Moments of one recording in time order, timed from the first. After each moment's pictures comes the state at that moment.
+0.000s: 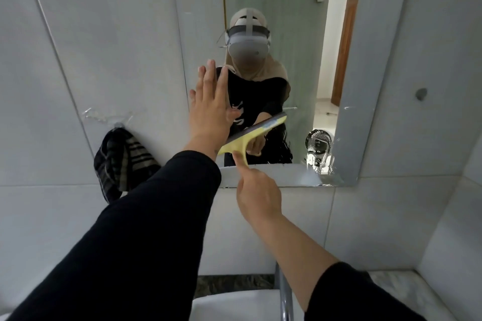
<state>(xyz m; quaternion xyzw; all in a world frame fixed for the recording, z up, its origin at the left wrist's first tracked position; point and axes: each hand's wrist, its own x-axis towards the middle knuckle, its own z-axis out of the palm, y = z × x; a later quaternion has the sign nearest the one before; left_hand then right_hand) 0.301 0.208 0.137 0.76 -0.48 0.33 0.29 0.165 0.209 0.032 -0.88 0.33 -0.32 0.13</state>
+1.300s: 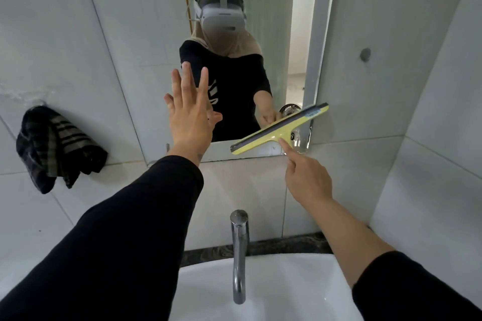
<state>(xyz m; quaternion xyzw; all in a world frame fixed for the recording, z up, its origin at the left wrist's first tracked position) 0.234 0.167 0.070 0.78 -0.48 0.30 0.27 0.013 0.106 -0.009 -0.82 0.46 -0.31 0.12</state>
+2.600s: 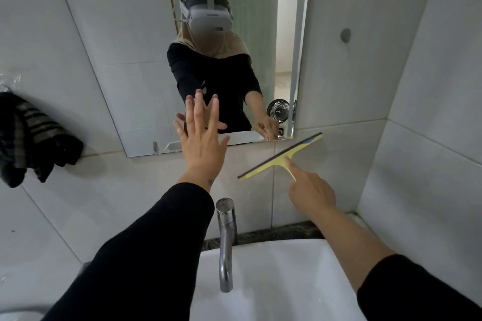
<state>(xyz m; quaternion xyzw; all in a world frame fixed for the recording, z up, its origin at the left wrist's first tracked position) 0.185 0.155 -0.011 0.79 -0.50 0.26 0.25 -0.026 0.101 -0.061 -0.82 0.53 -0.15 0.15</state>
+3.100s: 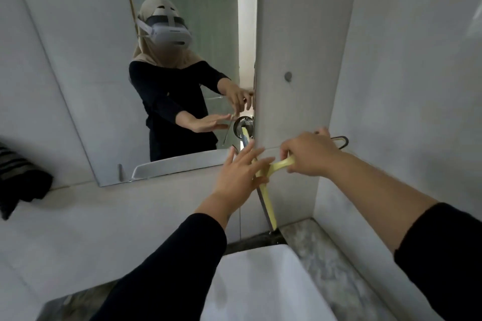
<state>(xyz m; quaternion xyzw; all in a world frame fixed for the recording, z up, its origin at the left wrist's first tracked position) 0.072 0.151 0.009 0.58 -0.76 0.15 0.24 -0.104 0.114 0.098 -0.88 0.46 -0.06 -0.11</state>
